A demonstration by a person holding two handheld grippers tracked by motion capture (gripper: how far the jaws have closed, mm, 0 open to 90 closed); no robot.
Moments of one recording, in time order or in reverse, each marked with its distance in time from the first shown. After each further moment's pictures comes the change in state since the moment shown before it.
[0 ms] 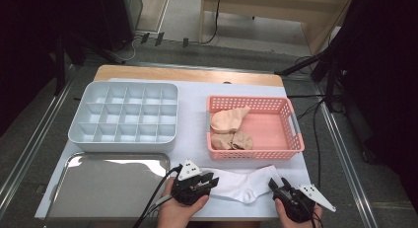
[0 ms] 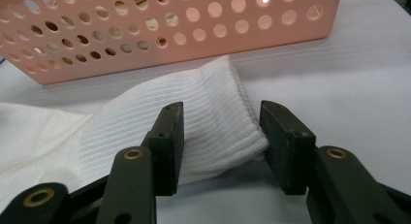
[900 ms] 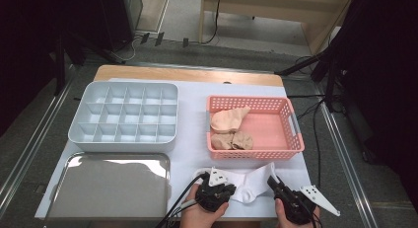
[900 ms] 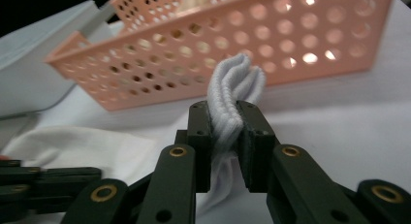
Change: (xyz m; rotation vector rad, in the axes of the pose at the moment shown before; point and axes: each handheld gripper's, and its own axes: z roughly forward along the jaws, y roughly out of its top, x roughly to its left) left arm -0.030 -0.011 0.049 0.109 -0.008 0.039; right arm 0.023 0.014 -0.018 -0.076 0.119 0.033
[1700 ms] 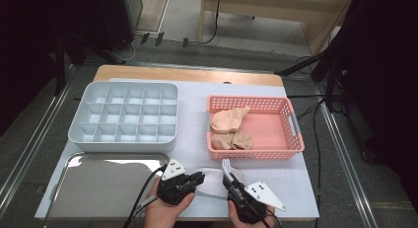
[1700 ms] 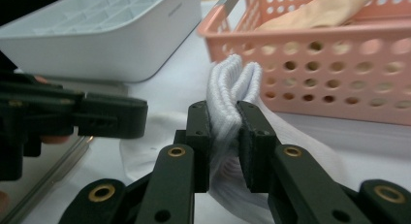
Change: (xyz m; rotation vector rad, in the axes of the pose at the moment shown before) left arm 0.057 -0.006 -0.084 -0.141 0.061 -0.078; right arm 0.115 -0.015 0.037 0.043 0.108 -0.200
